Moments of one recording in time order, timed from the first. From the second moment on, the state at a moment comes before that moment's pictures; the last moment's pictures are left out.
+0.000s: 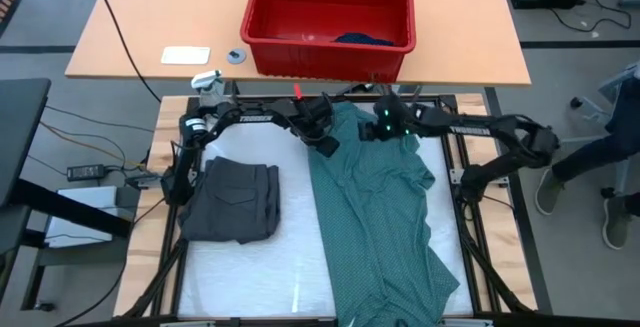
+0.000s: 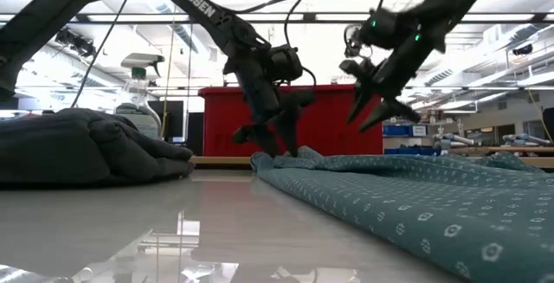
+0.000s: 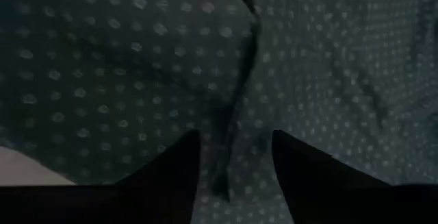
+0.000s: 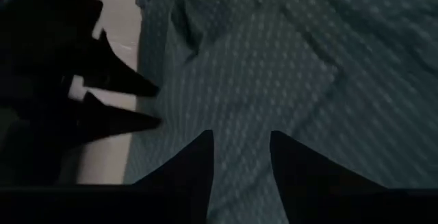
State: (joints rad) left arm 0.42 2.09 1.55 -0.59 0.22 -0.45; right arm -0.57 1.44 0.82 -0.23 -0.14 0.83
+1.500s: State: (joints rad) left arm 0.42 1.98 1.58 -0.68 0.43 -0.46; right arm -0.72 1.88 1.36 -0.55 -0.26 -0.24
